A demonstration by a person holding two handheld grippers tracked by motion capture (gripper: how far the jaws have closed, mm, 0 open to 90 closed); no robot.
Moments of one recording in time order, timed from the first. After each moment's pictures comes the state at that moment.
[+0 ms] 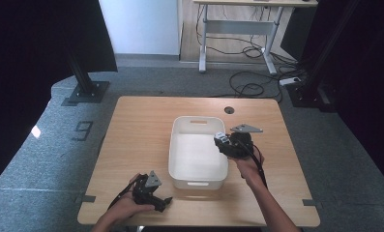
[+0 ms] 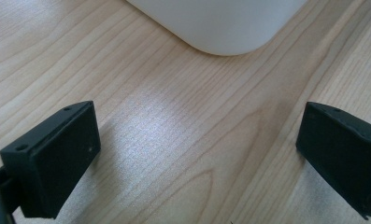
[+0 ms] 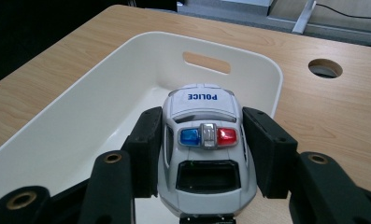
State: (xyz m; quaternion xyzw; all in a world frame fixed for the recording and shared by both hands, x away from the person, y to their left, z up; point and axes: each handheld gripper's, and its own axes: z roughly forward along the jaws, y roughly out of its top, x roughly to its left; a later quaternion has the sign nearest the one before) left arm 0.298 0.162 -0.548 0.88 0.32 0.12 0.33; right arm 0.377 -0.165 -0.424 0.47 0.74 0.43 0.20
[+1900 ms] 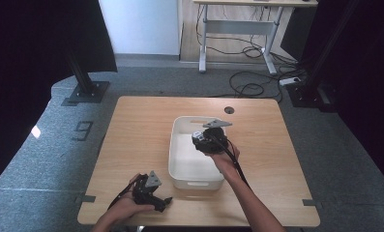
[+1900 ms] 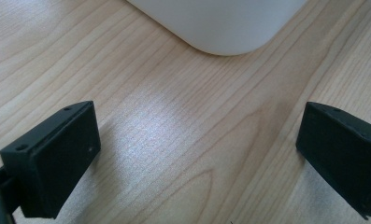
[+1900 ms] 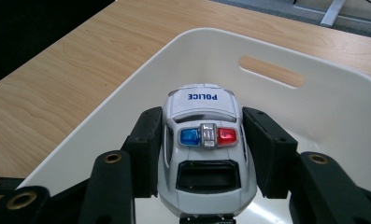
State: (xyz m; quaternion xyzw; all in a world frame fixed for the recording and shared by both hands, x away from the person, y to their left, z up) left arm 0.298 0.162 -0.548 0.88 0.32 0.12 0.33; right arm 0.400 -0.093 -0.430 0.45 0.77 0.41 0.18
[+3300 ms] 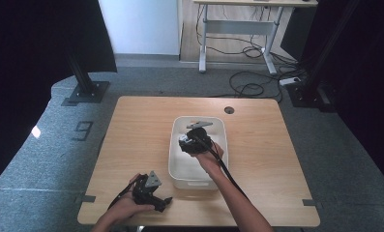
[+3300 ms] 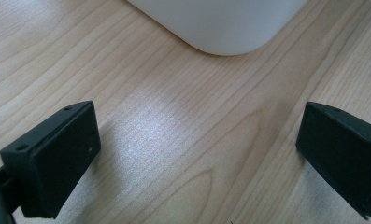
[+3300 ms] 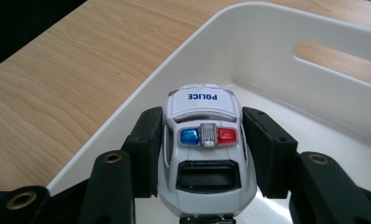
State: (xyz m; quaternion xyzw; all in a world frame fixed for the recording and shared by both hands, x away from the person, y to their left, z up) left arm 0.298 0.162 -0.548 0.88 0.32 0.12 0.33; right arm 0.418 -0.047 -0.455 0.44 0.79 0.39 0.15
